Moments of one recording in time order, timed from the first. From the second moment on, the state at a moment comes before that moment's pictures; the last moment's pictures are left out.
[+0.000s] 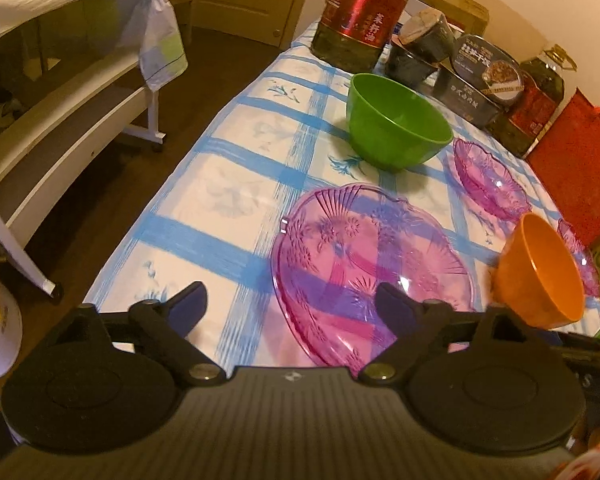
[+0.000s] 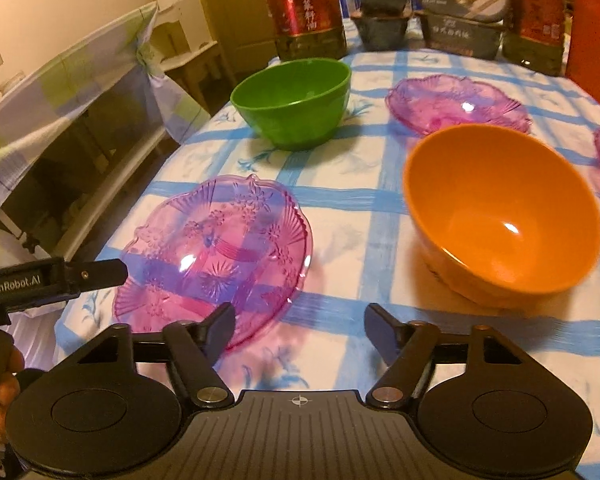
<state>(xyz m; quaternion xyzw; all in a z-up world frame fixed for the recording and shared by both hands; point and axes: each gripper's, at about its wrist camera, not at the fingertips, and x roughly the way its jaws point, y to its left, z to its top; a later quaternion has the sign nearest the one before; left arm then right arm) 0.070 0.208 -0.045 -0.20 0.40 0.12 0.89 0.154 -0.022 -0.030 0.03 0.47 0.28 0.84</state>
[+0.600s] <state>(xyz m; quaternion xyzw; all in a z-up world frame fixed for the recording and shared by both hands) 0.086 0.216 -0.057 -0.18 0.41 0.10 0.89 0.172 -0.010 -0.047 0.04 0.47 0.28 0.83</state>
